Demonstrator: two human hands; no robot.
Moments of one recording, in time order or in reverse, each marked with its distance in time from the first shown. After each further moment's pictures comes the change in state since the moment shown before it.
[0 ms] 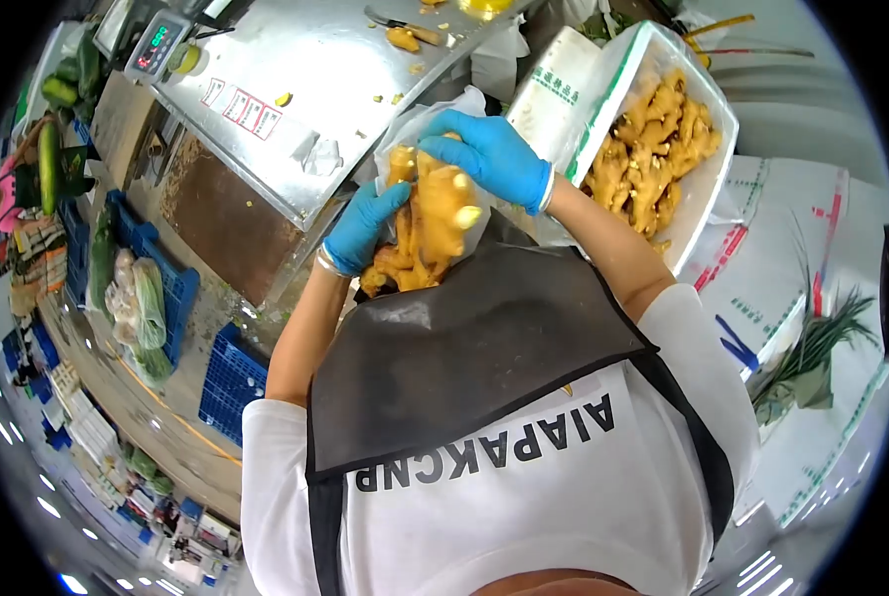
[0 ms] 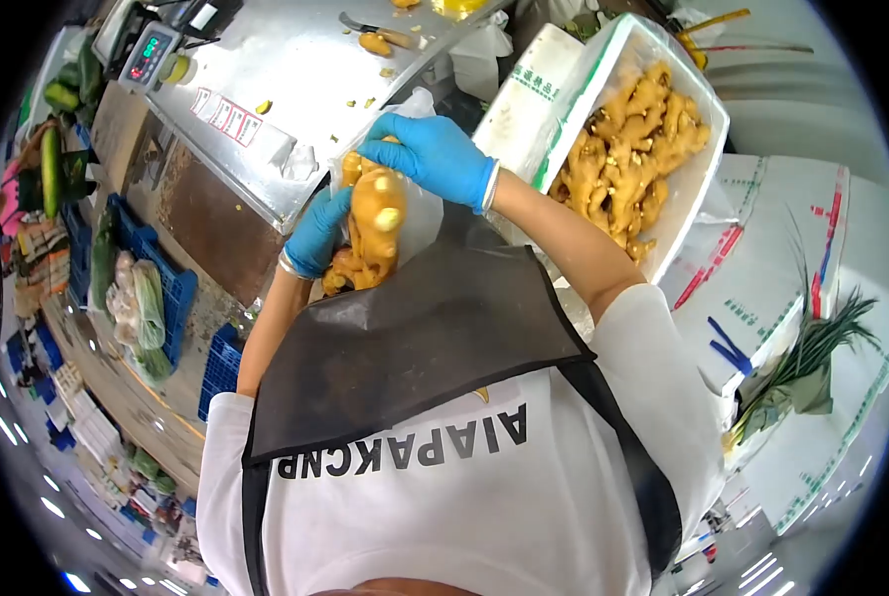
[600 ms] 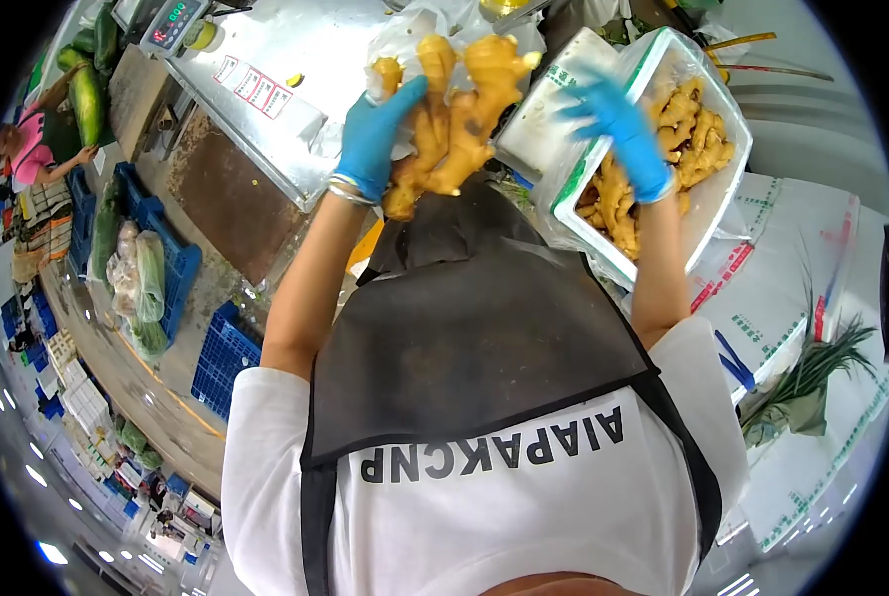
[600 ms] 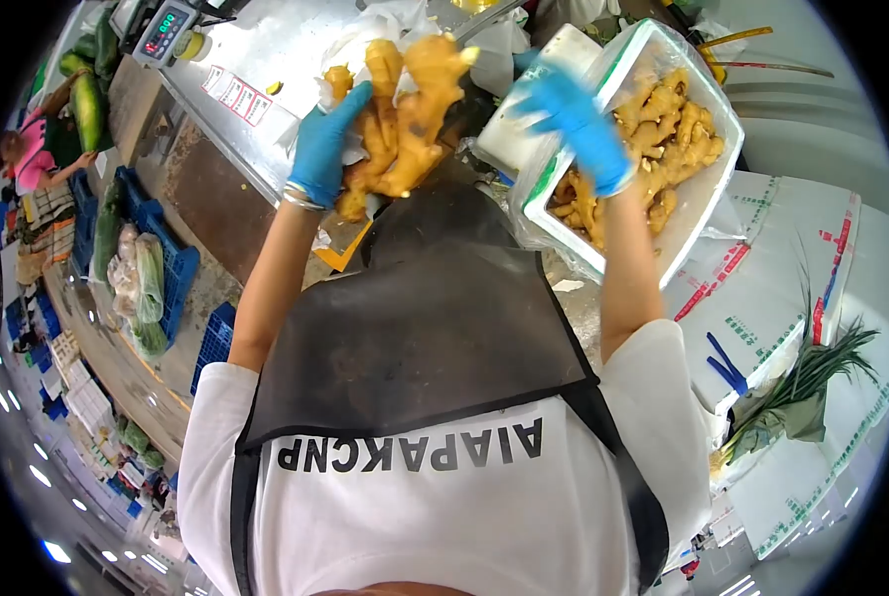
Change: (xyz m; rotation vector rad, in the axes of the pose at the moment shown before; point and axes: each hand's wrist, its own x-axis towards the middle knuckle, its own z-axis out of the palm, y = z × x) left_hand 0.066 0.031 0.017 0.175 0.368 0.277; right_hand -0.058 0.041 -0.099 0.696 0.258 0.322
